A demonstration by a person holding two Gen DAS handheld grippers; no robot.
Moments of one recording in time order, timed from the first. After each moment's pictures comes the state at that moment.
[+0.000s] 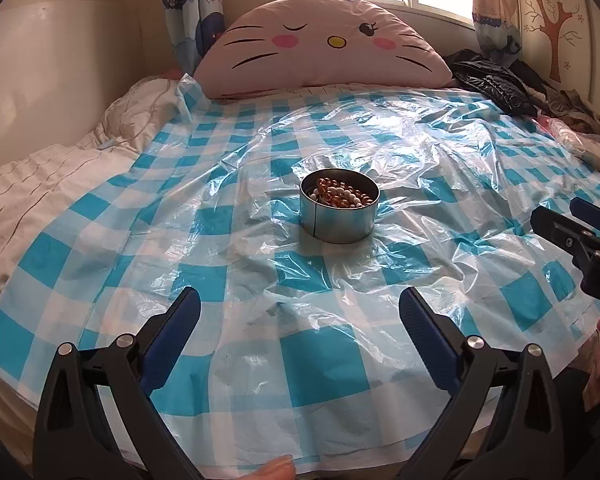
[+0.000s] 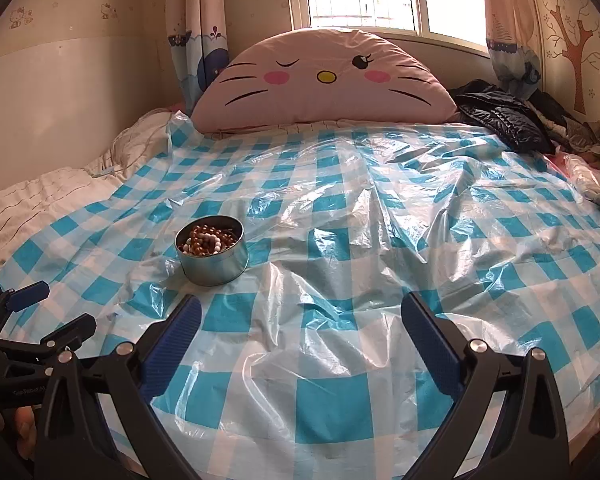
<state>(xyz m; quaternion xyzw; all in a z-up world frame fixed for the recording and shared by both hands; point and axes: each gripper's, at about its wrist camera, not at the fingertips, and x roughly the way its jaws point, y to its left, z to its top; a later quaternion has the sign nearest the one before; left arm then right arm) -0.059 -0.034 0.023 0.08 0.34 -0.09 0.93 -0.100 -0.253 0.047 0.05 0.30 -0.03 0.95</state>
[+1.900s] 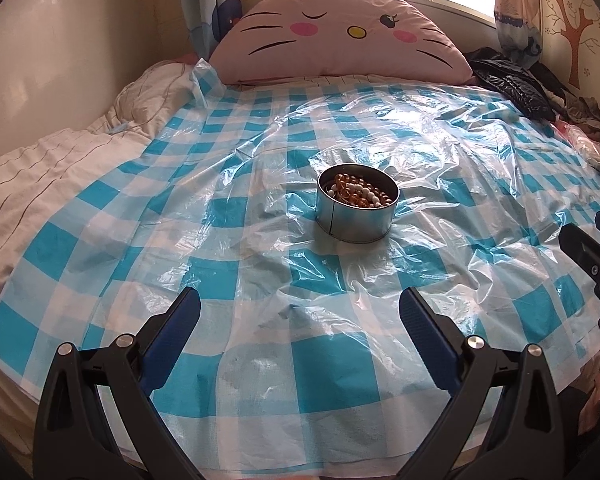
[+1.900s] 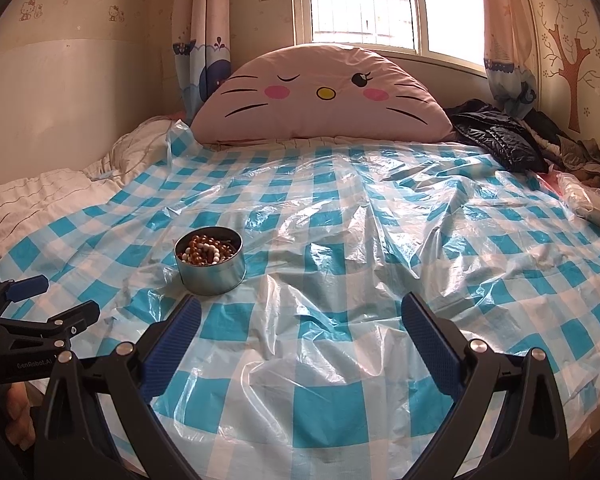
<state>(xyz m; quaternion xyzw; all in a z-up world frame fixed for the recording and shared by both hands) -0.040 -0.030 0.025 0.07 0.37 -0.07 0.92 -0.108 -0.246 0.053 0.04 0.28 -0.04 0.96</state>
